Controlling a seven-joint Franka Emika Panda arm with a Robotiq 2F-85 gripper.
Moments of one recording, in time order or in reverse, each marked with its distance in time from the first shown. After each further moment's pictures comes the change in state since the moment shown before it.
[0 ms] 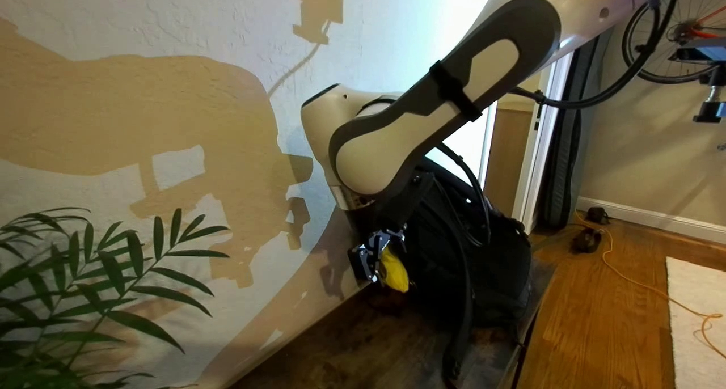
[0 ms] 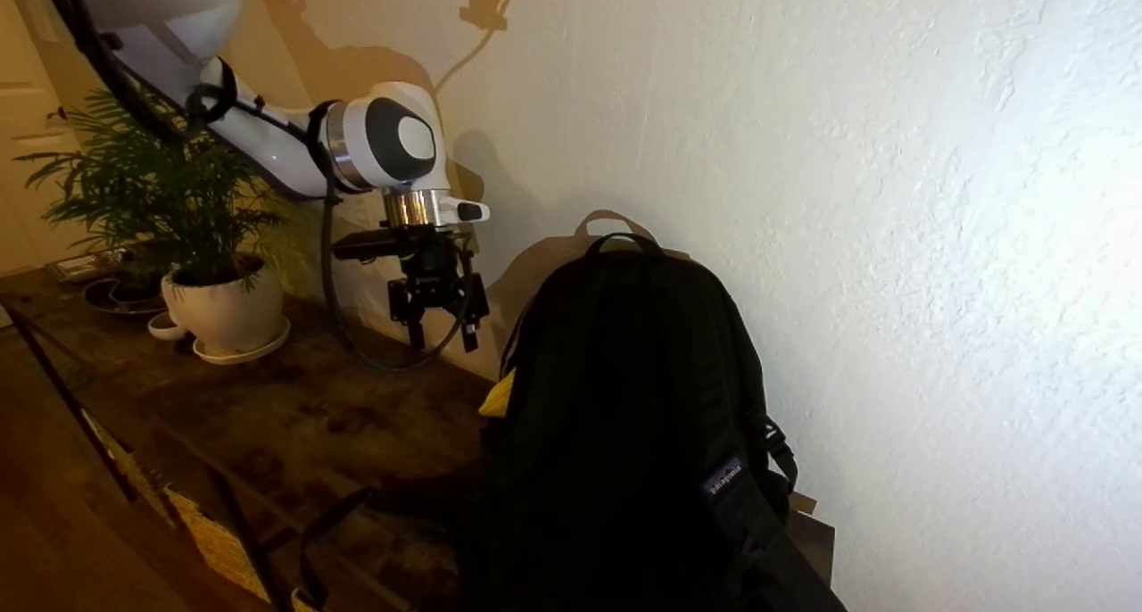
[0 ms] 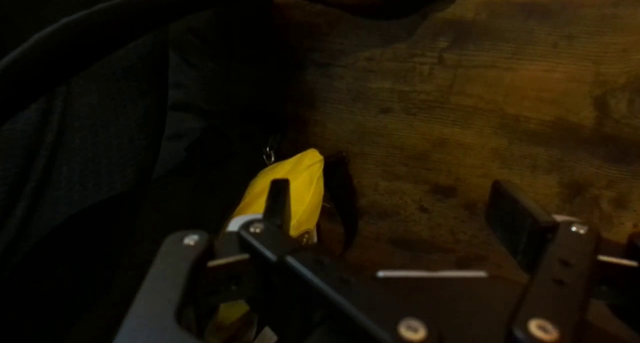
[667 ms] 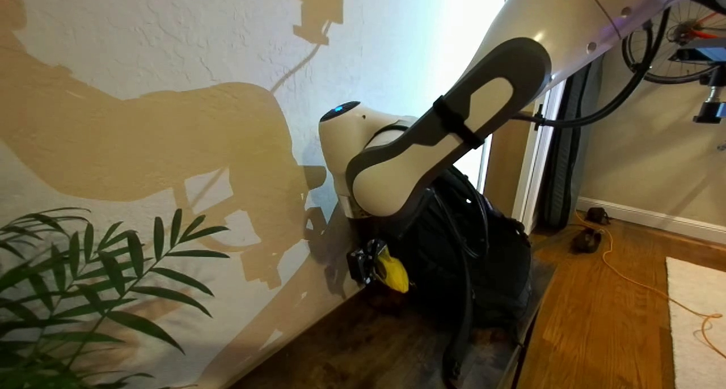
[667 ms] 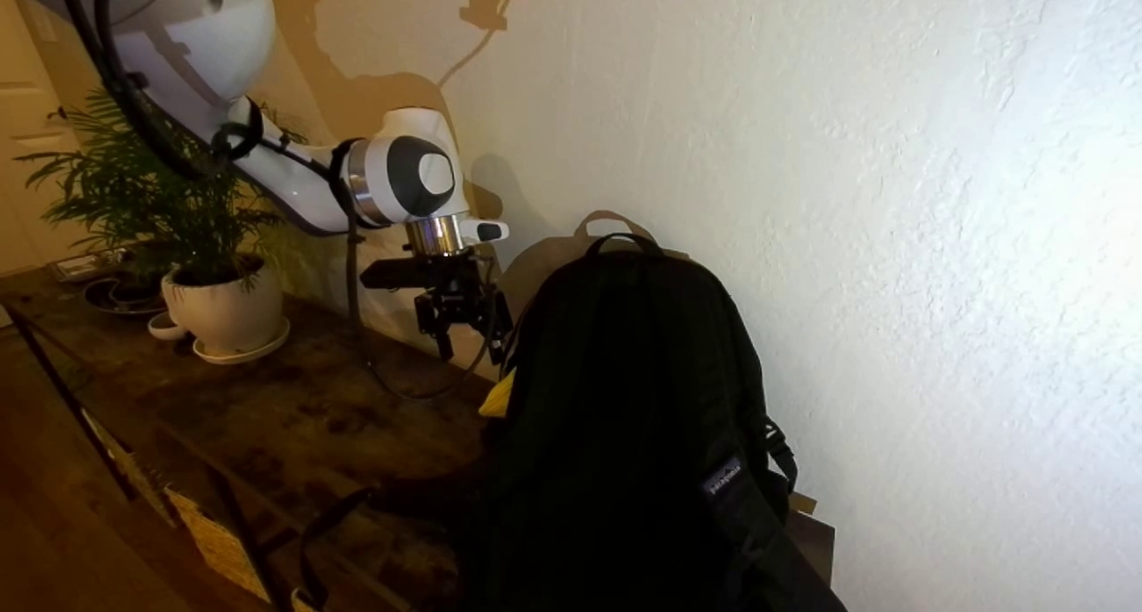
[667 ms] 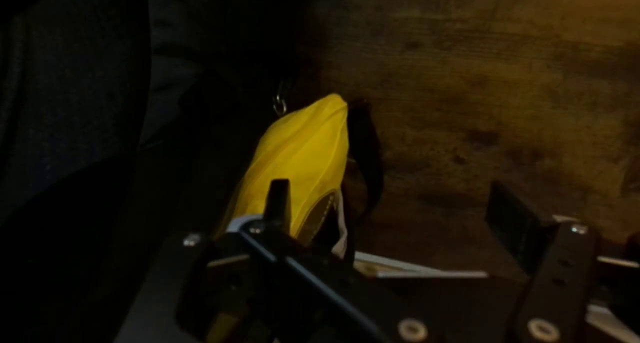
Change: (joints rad) arm -0.018 0.045 -0.033 -0.018 -0.003 0.206 0.026
